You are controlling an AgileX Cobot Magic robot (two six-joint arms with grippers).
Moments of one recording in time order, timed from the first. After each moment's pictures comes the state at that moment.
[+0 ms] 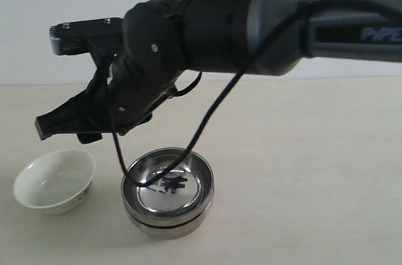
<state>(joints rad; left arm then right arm) 0.09 0.00 0.00 -0.02 0.31 -0.08 0.94 1.95 -1.62 0.01 0.57 0.22</state>
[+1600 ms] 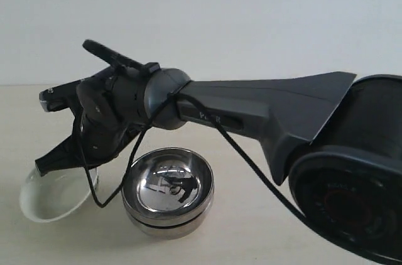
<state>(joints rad) 0.09 0.00 0.00 -0.02 0.31 -0.08 0.94 2.36 -2.02 -0.05 0.69 0.25</state>
